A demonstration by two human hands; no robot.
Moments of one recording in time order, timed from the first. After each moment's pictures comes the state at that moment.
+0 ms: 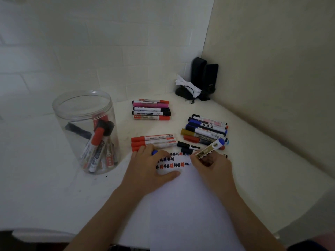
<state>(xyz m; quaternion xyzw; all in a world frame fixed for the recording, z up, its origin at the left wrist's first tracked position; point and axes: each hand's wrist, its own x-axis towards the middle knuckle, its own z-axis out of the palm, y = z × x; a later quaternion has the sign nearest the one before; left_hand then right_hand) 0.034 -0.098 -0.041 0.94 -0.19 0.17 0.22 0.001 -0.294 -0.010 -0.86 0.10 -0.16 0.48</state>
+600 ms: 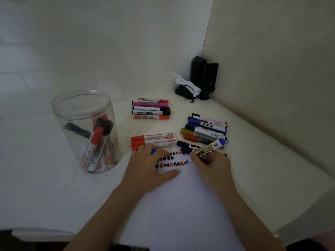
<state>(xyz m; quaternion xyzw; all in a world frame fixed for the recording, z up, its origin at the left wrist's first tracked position) 0.034 -0.097 -0.041 0.95 -0.19 0.15 0.22 0.007 -0.295 -0.014 -0.85 0.11 -0.16 0.48</state>
